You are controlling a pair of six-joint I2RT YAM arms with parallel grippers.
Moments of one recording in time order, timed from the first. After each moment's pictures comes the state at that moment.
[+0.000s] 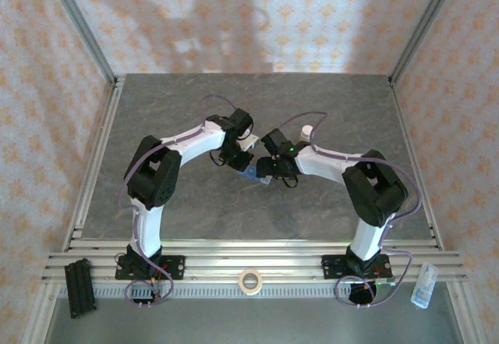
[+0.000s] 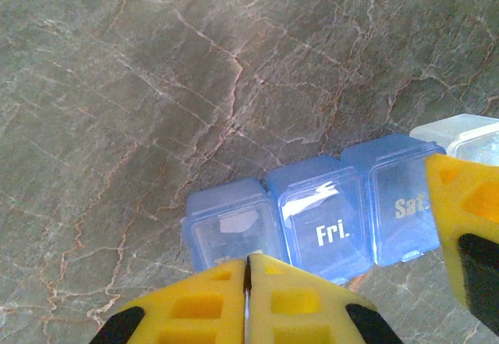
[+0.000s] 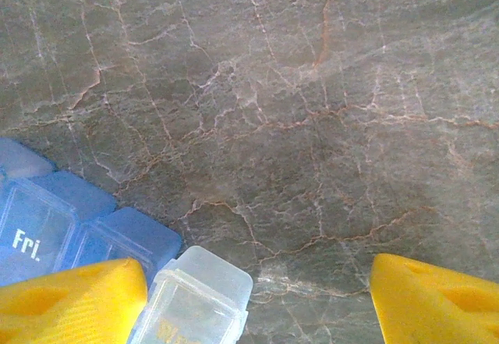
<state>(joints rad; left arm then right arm) -0.53 2.01 1.48 -0.86 0.21 -0.03 0.67 1.78 1.07 -0.48 0.02 0.63</state>
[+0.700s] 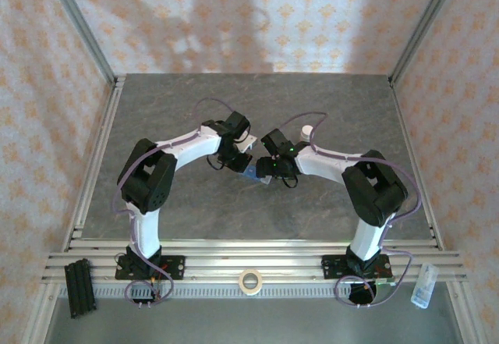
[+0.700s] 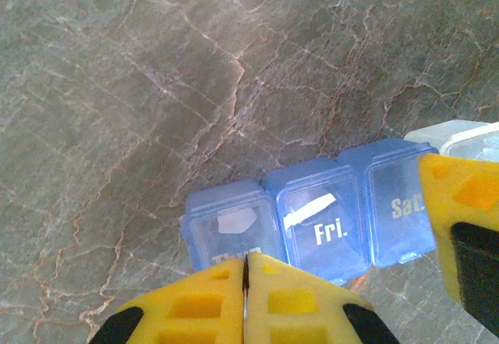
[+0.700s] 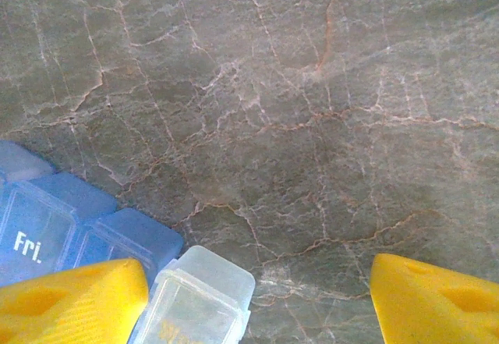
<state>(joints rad) -0.53 1.94 1.37 -0.75 0.21 -0.06 0.67 1.78 1.07 -0.47 0.01 0.63</state>
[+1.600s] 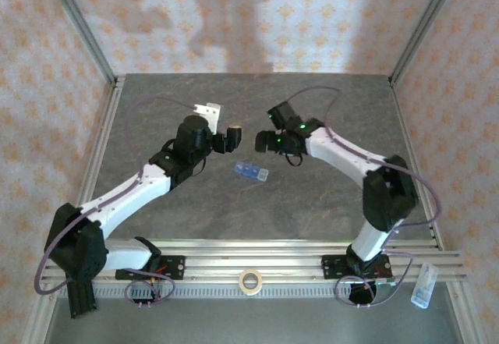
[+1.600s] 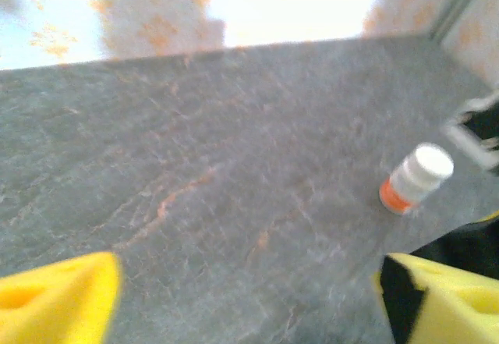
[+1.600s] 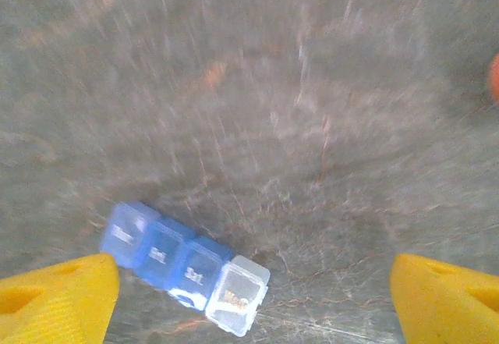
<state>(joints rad) -0.52 1.26 0.88 -0.01 -0.15 -0.23 0.58 1.66 1.32 -0.67 0.01 0.59</state>
